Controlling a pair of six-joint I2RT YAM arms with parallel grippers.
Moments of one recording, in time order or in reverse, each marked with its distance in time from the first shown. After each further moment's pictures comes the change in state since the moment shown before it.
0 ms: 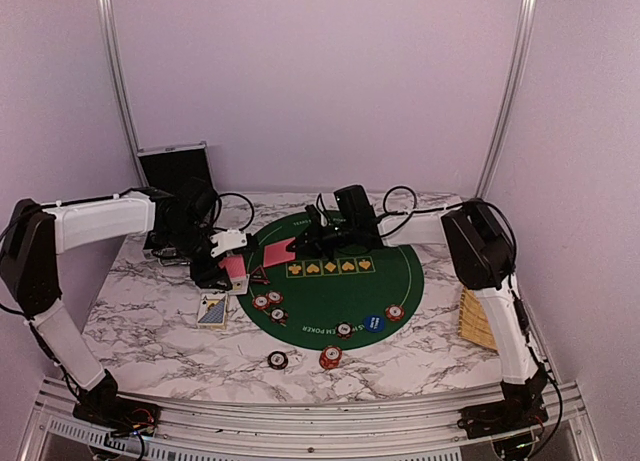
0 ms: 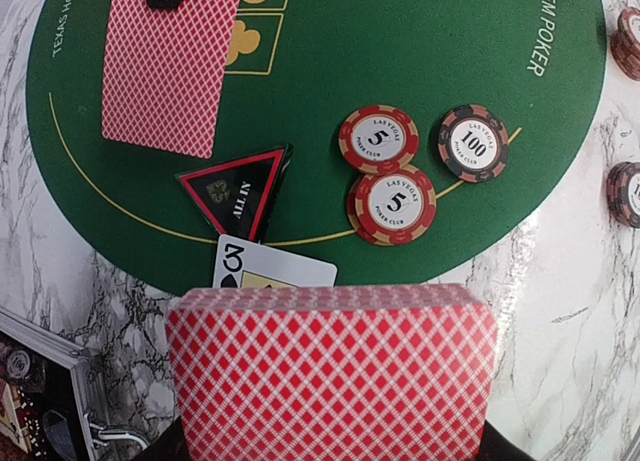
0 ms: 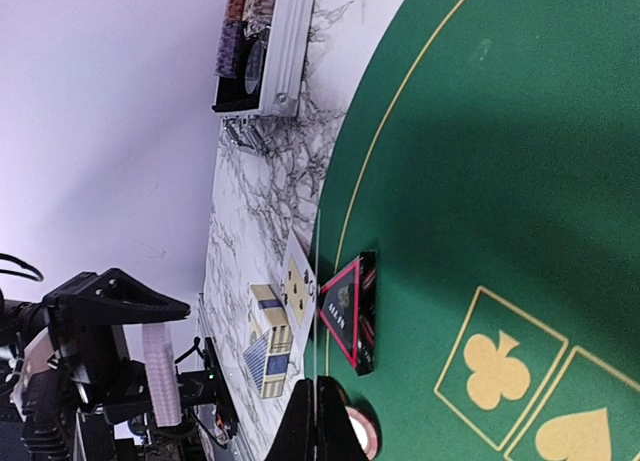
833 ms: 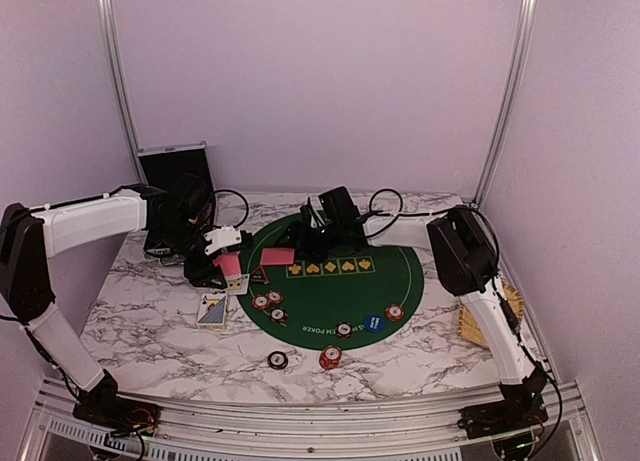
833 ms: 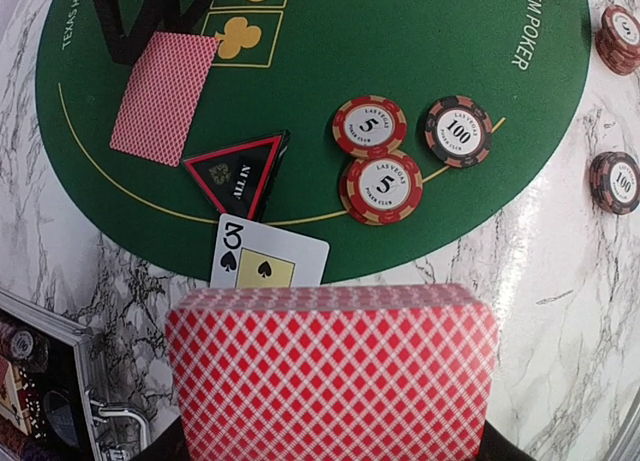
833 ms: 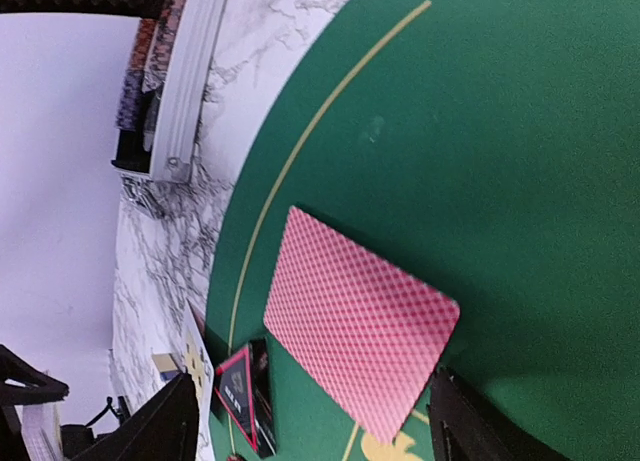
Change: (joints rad) left arm 0.011 -0.051 -0.001 -0.048 0.000 0.000; right arm 0.029 0.137 0.220 -0.166 0.245 -0.106
